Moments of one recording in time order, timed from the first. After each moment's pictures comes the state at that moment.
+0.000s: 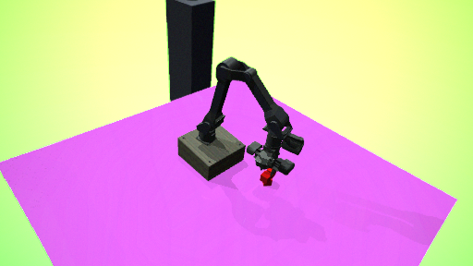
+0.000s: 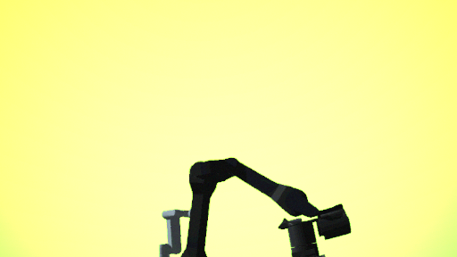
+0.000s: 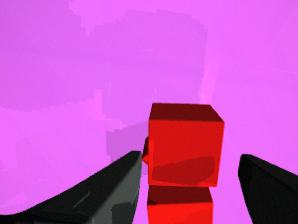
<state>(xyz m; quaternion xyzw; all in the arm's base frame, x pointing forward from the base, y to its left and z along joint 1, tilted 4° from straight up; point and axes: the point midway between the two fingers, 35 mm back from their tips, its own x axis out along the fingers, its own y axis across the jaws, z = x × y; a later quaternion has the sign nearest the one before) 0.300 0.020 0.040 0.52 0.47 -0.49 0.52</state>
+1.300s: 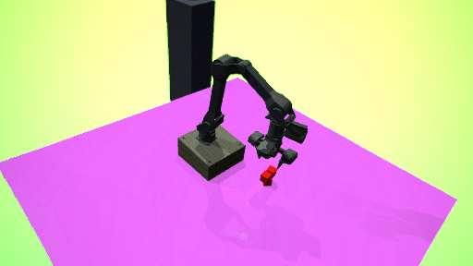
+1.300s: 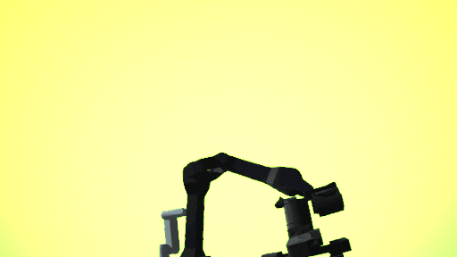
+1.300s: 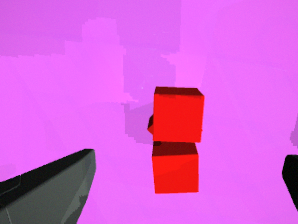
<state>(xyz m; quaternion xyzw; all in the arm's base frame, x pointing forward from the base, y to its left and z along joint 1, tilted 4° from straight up) 0.295 0.021 0.091 0.52 0.47 -0.49 0.52</state>
